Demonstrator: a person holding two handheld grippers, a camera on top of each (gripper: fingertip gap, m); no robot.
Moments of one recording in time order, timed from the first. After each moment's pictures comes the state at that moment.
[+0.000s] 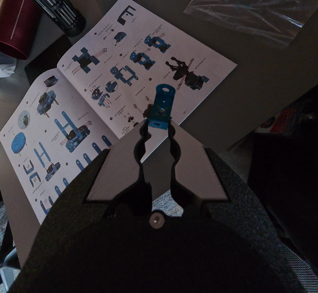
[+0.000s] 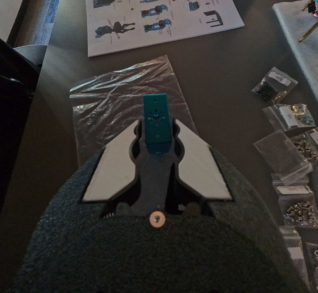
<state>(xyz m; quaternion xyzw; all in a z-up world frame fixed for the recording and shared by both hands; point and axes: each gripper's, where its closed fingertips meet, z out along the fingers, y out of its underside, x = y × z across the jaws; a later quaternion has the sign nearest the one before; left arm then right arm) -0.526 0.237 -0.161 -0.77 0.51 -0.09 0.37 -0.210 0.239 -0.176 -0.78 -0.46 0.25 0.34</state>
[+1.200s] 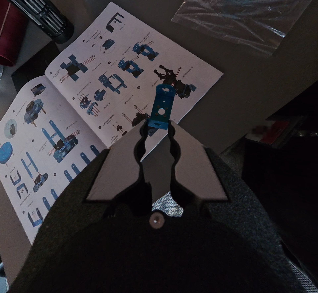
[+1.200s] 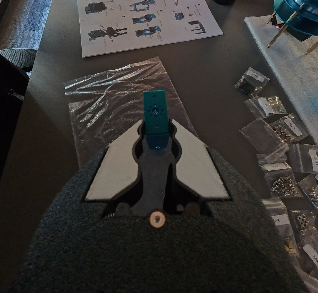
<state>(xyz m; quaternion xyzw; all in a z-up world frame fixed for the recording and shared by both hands) -0.506 0.228 -0.163 -0.77 0.52 -0.10 0.37 -0.193 0.231 -0.167 -0.78 -0.44 0.21 0.39</state>
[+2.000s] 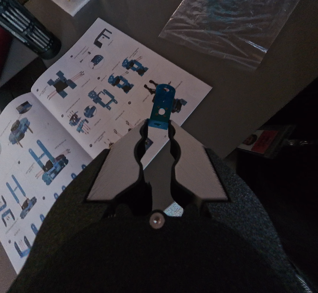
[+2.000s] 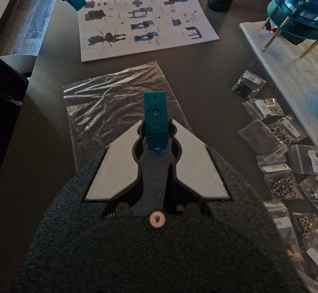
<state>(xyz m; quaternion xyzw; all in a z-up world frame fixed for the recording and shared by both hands) -0.483 0.228 -0.162 -0.75 0.53 -0.13 0.37 -0.194 0.234 -0.166 -0.77 -0.44 0.22 0.40</state>
